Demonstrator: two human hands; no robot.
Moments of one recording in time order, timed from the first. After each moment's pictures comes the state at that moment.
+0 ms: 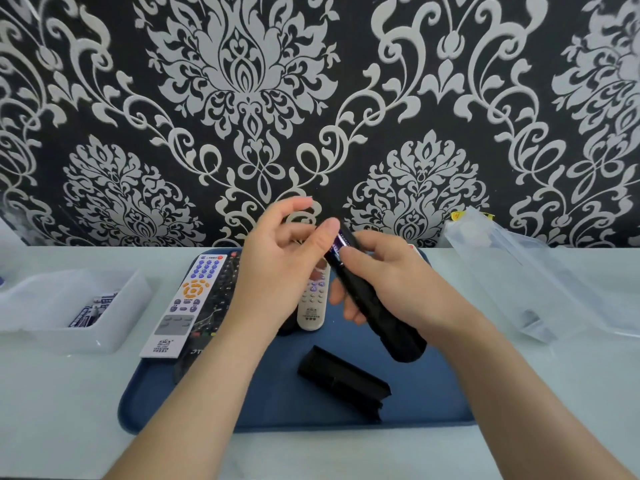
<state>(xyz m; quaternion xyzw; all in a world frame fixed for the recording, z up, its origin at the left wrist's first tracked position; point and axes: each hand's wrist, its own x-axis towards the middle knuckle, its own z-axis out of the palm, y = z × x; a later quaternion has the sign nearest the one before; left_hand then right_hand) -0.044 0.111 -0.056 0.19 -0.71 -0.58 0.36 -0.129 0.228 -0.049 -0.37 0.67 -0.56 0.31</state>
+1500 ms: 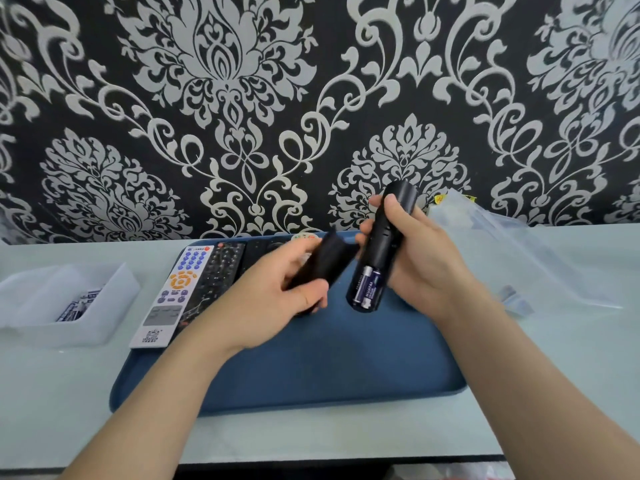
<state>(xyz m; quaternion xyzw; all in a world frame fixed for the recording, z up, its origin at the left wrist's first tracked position) -0.018 0.108 -0.073 0.10 -0.81 -0.57 0.09 -0.165 0.236 -0.073 -0.14 0.44 -0.82 0.34</state>
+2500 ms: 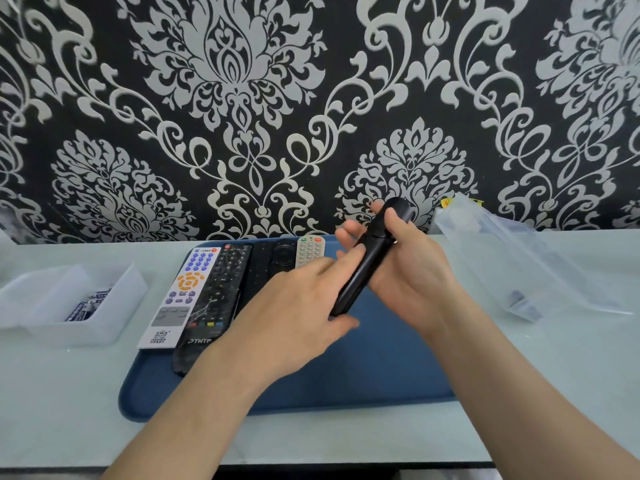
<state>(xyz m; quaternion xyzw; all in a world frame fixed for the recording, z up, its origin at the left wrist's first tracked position) -0.019 0.130 -0.075 0.07 -0.98 -0.11 0.15 -0.153 0.223 -0.078 -0.08 0.36 -0.84 0.39</state>
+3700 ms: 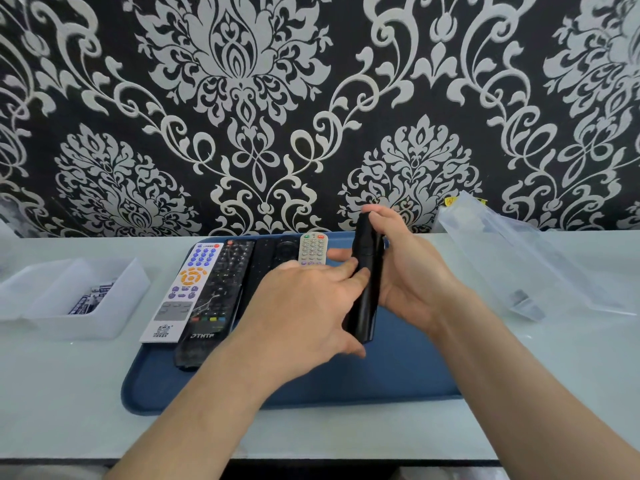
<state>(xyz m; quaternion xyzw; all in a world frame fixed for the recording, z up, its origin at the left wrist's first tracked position) -0.022 0.137 -0.065 0.03 -0.99 0.05 0.11 -0.148 0.226 -0.073 -0.14 0.49 -0.74 0.45</state>
